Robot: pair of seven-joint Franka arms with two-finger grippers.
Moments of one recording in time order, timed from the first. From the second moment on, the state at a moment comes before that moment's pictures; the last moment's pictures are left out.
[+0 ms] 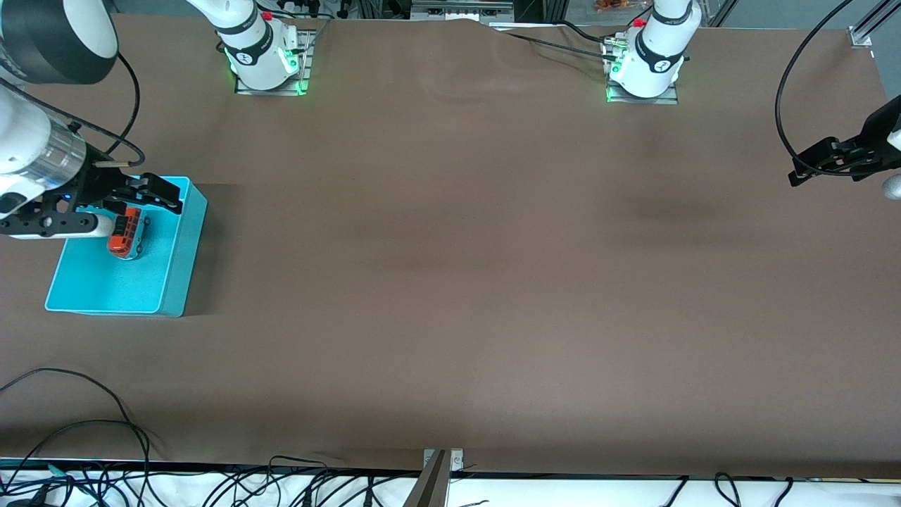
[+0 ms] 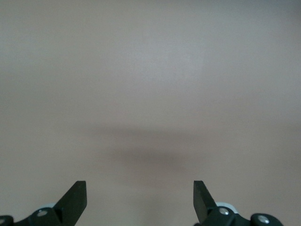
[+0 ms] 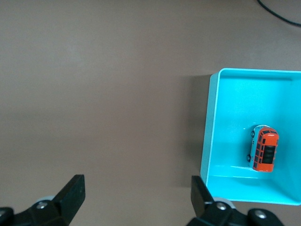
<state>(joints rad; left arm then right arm) 0.05 0.00 0.02 -1.61 0.02 1.57 -0.04 0.07 0.12 0.01 -1.60 0.03 1.69 0.05</state>
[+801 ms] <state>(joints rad) 0.05 0.00 0.02 -1.61 0.02 1.57 -0.05 0.07 0.12 0.01 -1.59 0.03 1.67 0.05</state>
